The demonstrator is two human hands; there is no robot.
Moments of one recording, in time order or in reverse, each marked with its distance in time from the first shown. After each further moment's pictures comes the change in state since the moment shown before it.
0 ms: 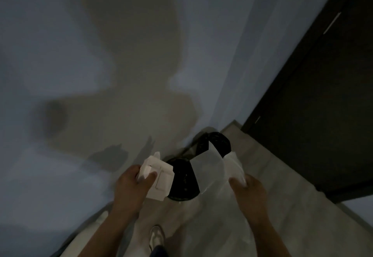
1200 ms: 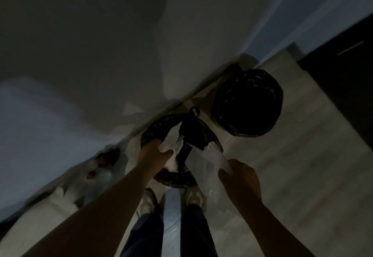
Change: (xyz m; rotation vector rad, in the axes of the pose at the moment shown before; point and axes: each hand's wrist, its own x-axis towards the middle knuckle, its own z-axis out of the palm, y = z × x) left_hand 0.299 -0.254 0.352 0.305 -0.423 -0.522; right_hand 0.310 0.219 0.269 -0.556 -0.498 0.052
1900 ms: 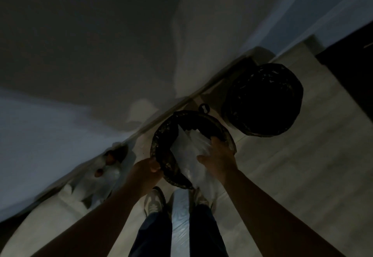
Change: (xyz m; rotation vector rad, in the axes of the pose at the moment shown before) left_hand -0.006 -0.066 -0.012 0.254 -0.083 0.076; right_hand 0.063 -0.062 0.049 -0.069 -0.270 -0.009
